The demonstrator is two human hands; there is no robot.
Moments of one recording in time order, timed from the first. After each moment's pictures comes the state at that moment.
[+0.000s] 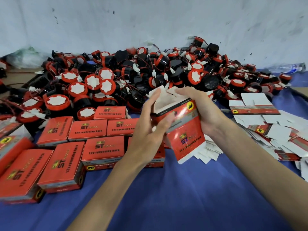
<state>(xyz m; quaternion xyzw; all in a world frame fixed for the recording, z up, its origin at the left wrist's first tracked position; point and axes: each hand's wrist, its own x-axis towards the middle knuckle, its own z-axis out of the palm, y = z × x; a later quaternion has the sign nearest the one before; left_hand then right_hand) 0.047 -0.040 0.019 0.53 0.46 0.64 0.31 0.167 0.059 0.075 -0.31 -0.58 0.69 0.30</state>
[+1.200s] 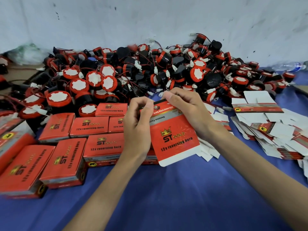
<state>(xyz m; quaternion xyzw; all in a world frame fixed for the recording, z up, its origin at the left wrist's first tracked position) 0.044 -0.041 0.023 0.43 0.45 0.76 0.21 0.153 0.044 0.060 -0.21 -0.76 0.50 0.36</state>
